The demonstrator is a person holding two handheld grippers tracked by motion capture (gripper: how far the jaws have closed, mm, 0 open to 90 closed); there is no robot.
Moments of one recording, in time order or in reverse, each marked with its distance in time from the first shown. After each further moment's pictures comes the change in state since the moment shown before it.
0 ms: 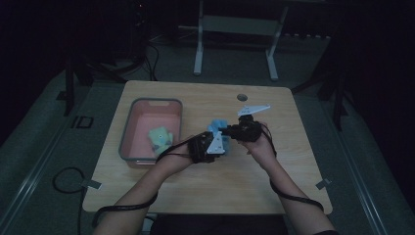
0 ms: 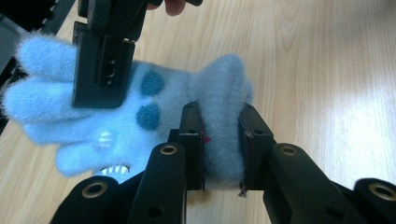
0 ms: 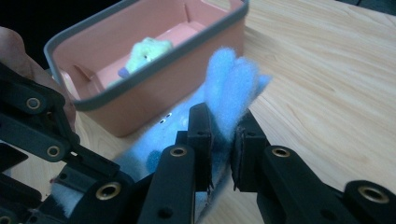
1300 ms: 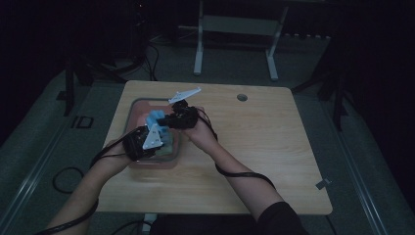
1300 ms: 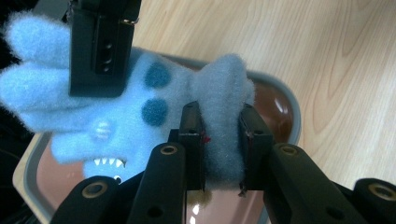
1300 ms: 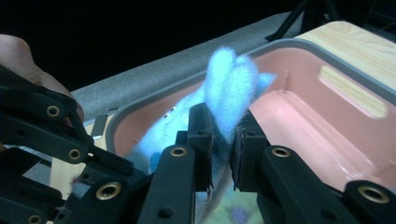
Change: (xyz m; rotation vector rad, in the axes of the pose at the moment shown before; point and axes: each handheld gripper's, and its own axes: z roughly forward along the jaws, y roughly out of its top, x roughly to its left) left arm 0.023 -0.110 -0.109 0.175 0.193 -0.132; right arm 0.090 0.097 0.130 0.007 0.183 -0.137
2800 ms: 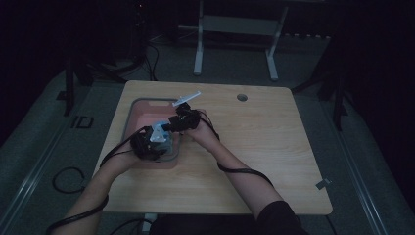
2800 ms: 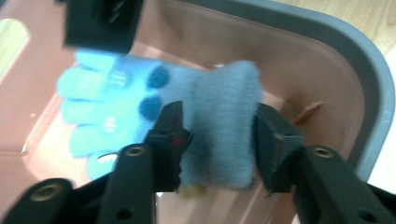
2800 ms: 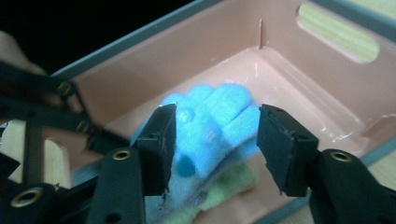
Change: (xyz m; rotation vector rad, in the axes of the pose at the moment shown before) left arm 0.009 -0.021 0.059 0.078 -0.090 -0.159; right arm -0.042 -0.031 0.024 0.084 -0.036 0.063
